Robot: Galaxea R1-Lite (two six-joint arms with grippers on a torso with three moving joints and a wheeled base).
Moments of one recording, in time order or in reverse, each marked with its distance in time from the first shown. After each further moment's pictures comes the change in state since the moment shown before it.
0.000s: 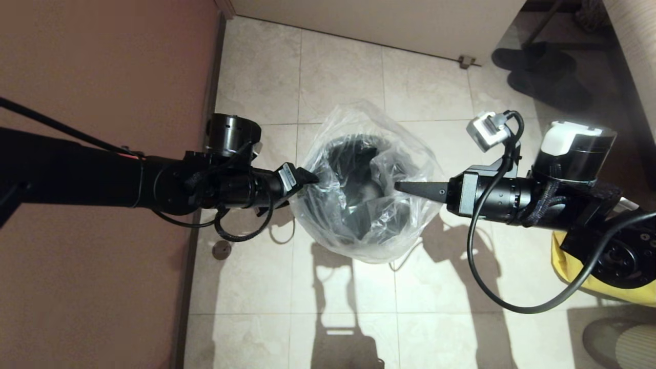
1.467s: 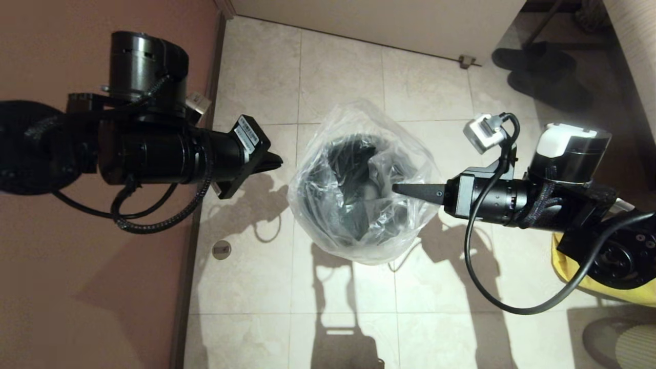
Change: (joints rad) left arm -0.060 -0.300 0.009 0.196 0.062 -0.177; right arm 0.007 0.006 0.001 0.002 -0.007 -0.001
